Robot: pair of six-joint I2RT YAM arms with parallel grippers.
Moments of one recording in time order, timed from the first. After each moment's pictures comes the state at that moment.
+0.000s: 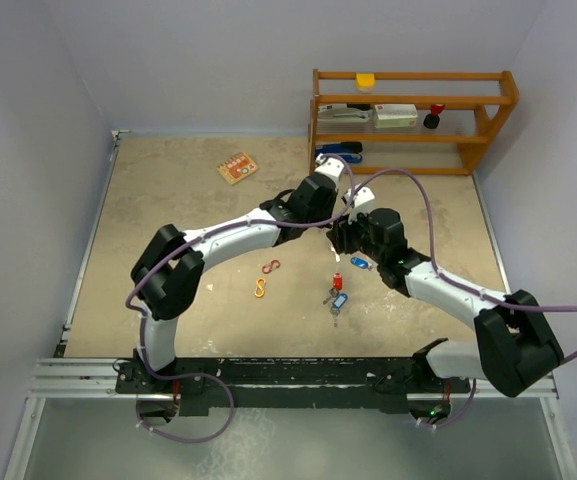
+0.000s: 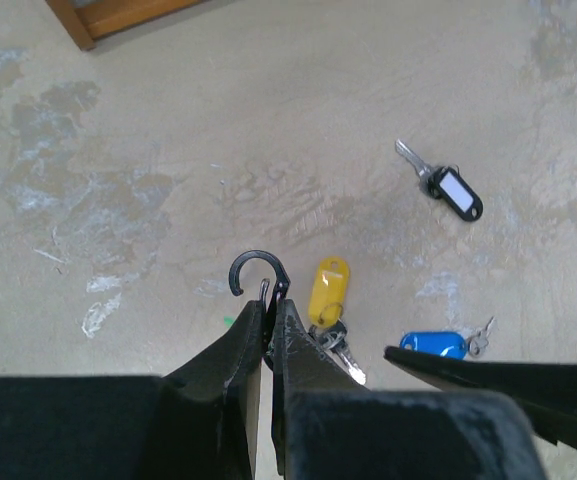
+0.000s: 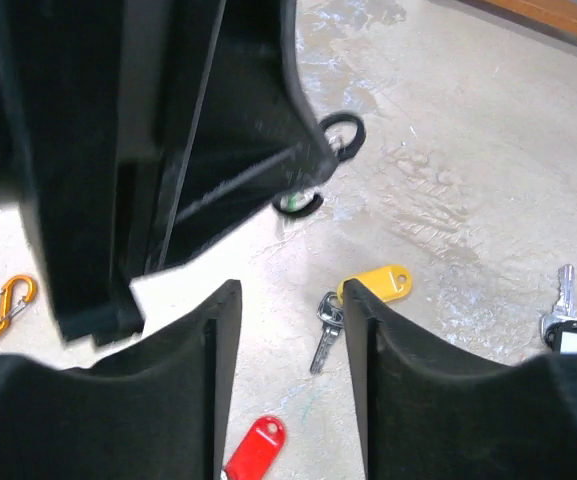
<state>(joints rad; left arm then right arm) -0.85 1.95 1.51 -0.16 -0.26 -0.31 0.50 1.29 0.61 0.29 -0.07 0.06</state>
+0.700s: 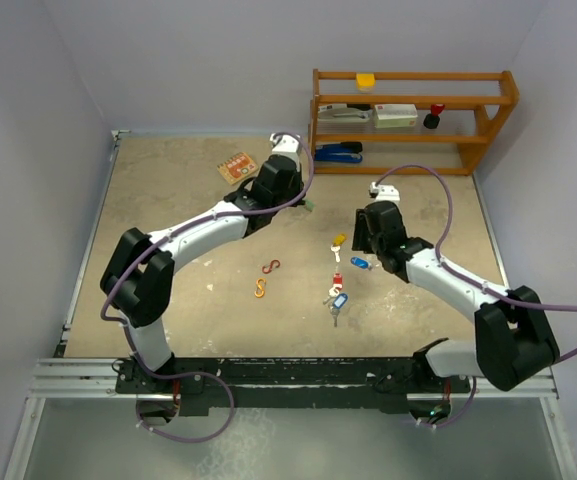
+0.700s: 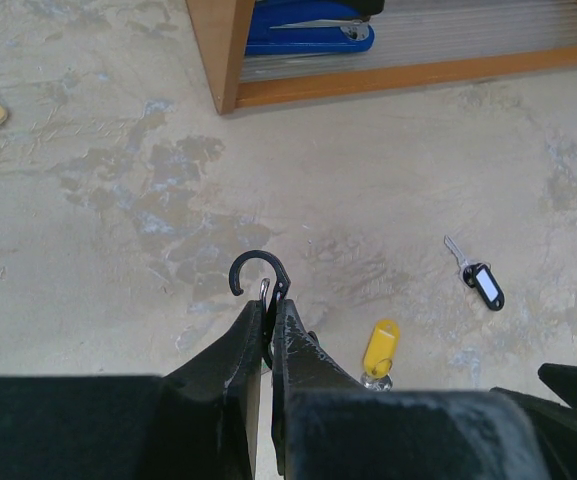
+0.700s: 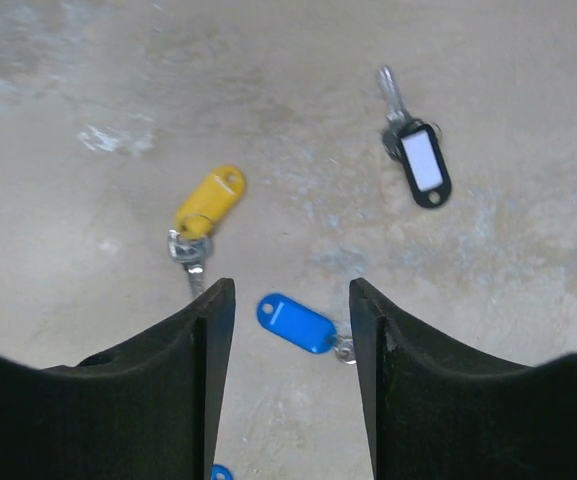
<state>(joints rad) -0.69 1.79 1.38 -0.04 -0.26 -0.41 0.46 1.33 0.75 -0.13 0.32 0.35</state>
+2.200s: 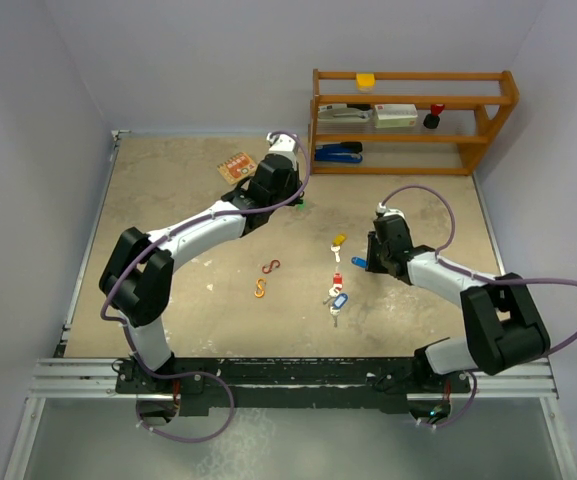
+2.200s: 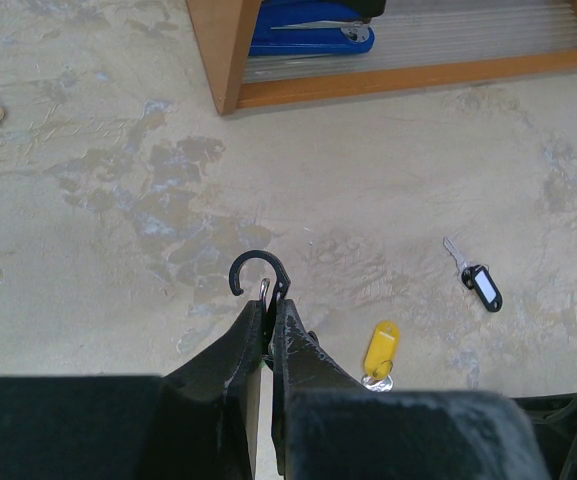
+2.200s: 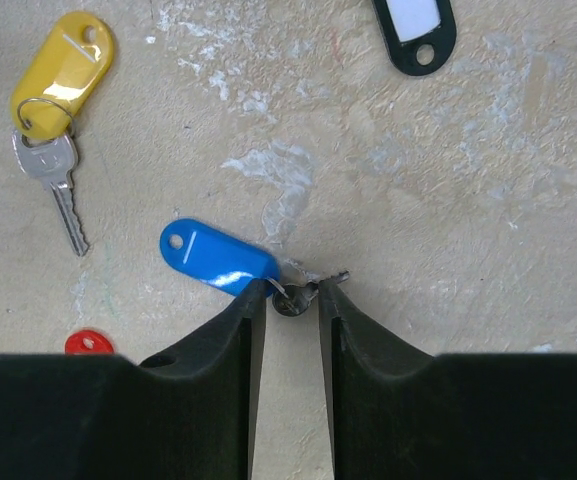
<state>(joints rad) -0.67 1.79 1.36 -0.02 -0.22 -0.42 0.34 1.40 0.63 -0.16 0.16 0.36</state>
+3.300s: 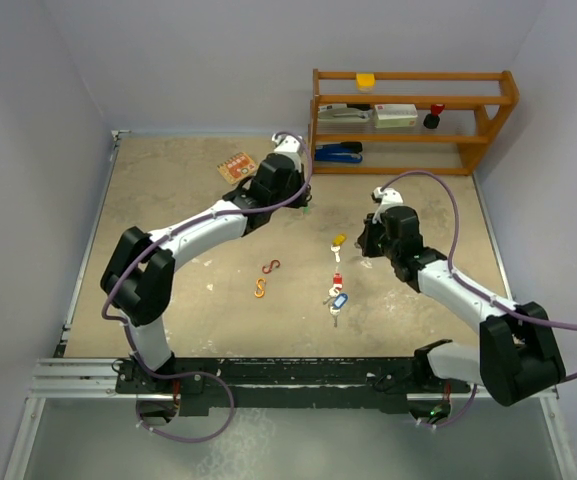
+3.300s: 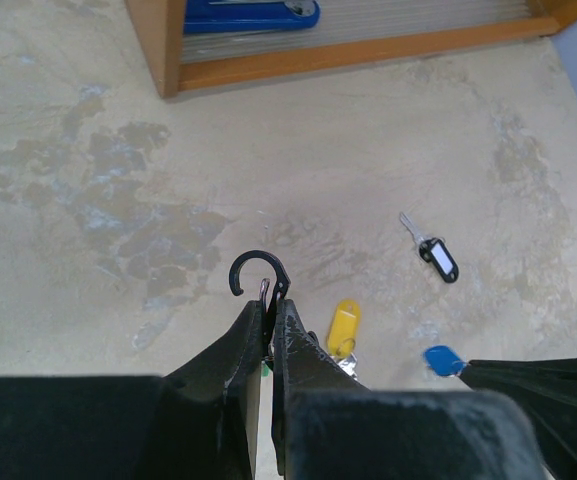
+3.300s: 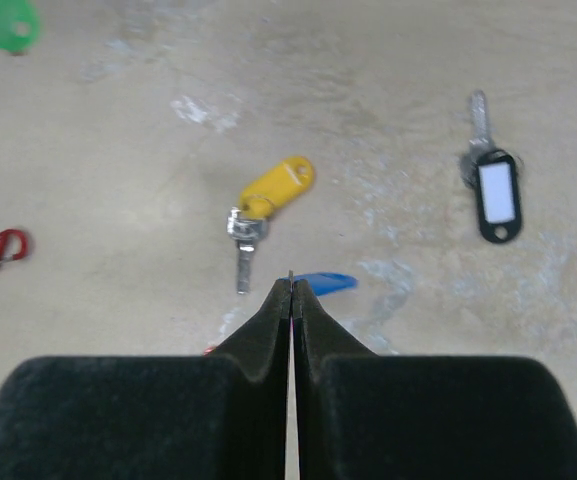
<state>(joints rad) -0.68 1.80 1.36 -0.02 -0.12 -0.43 0.35 1.25 0.62 0.00 0.01 0.24</state>
